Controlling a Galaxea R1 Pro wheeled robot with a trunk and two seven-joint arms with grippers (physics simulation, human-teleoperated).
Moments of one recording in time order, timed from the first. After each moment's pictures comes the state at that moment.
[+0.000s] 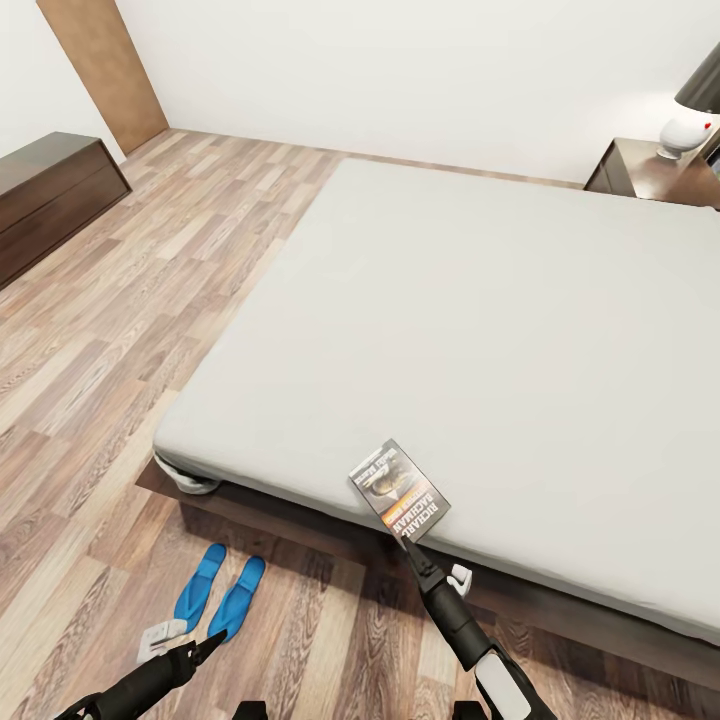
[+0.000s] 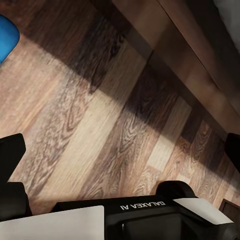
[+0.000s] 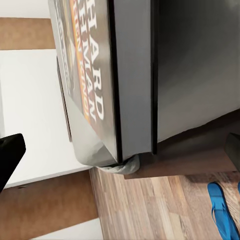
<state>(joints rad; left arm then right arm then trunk) -0.36 0.22 0.35 -0.41 0.20 0.08 -0.87 -0.41 0.12 -0.18 -0.50 -0.81 0.12 0.97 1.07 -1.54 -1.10</state>
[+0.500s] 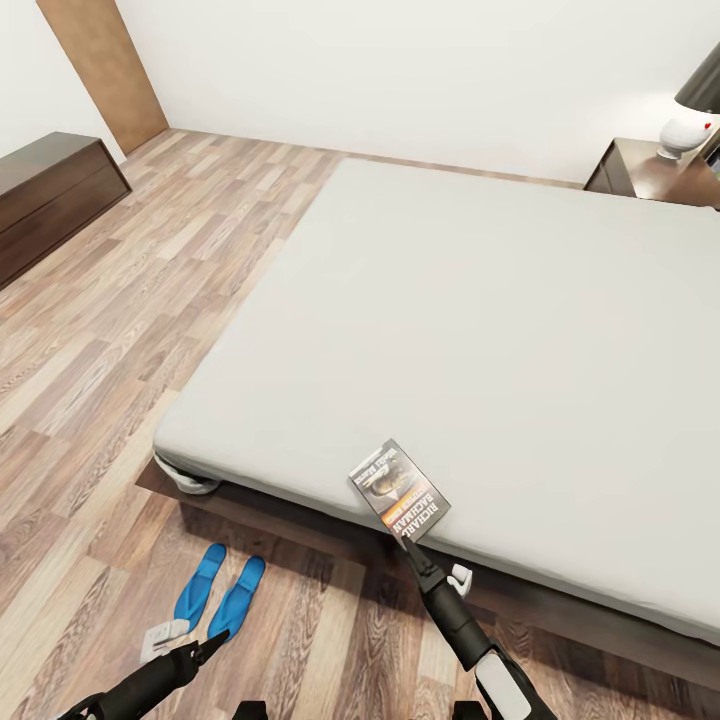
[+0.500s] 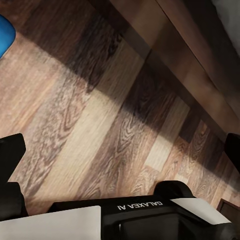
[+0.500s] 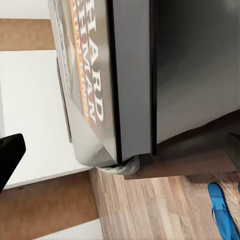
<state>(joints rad) -0.36 0.22 0.35 -0.41 0.20 0.08 -0.87 -0.41 0.12 -0.18 -0.50 -0.81 0.12 0.97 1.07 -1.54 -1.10</state>
